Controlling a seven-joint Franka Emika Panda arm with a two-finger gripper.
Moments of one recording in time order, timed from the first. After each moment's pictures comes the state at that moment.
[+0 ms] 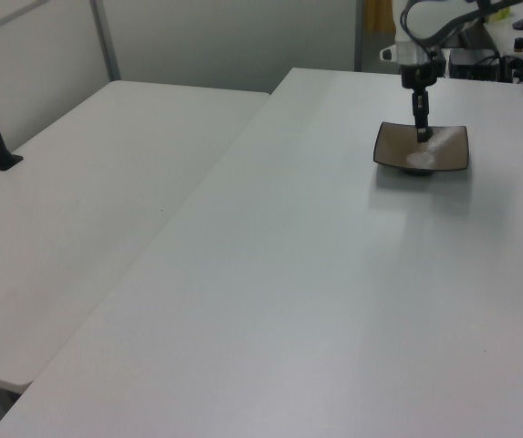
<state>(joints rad) -0.18 0.27 -0.07 -1.79 0.04 1.87 -0.54</state>
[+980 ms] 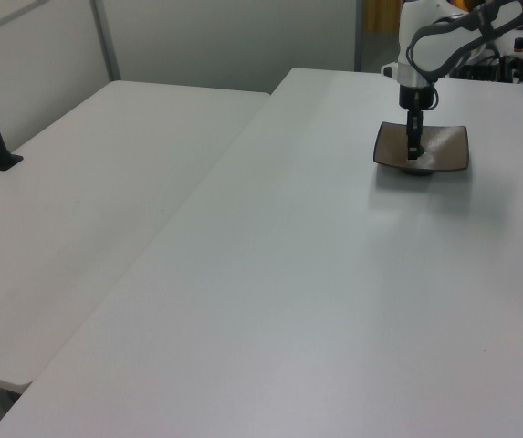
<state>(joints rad) -0.18 0.27 -0.07 -1.93 0.04 2.15 -0.54</state>
